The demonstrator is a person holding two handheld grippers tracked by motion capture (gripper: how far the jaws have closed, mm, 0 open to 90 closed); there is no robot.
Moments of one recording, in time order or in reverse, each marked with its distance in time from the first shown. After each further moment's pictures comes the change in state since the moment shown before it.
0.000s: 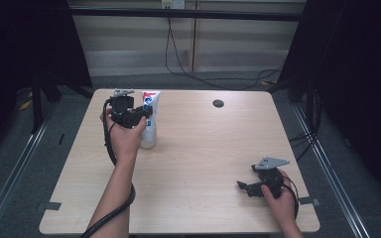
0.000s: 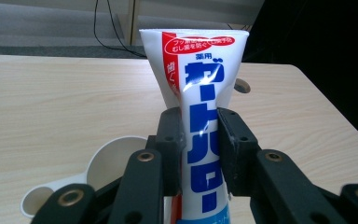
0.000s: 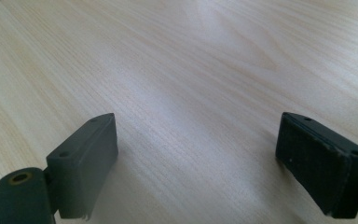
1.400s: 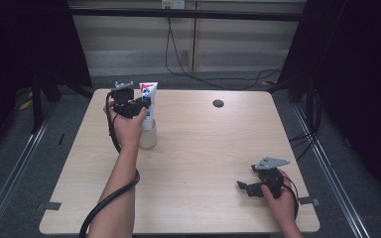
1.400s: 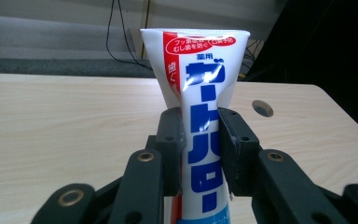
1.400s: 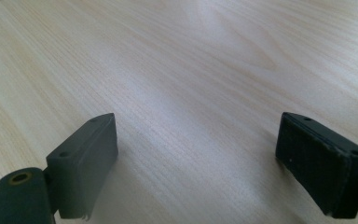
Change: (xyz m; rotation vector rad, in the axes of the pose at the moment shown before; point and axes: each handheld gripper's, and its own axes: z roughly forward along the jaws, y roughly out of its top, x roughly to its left) left arm 0.020 0.012 0.035 -0.064 0.045 0.002; right arm 0.000 0.000 0.000 -0.002 0.000 -0.001
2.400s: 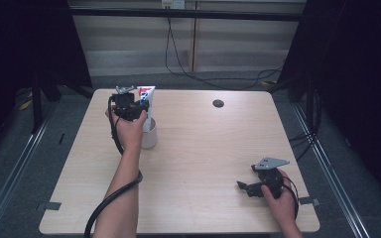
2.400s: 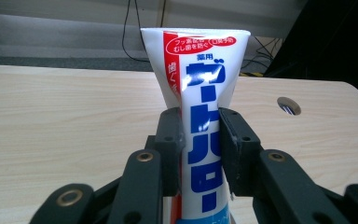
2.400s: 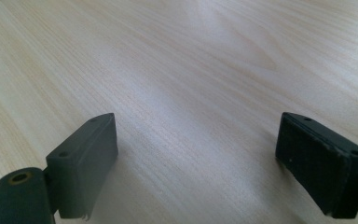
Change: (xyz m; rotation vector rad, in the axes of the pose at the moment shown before) left arm 0.010 -0.018 0.018 0.009 0.063 0.003; right arm 0.000 0.000 0.000 0.003 0.002 -0.004
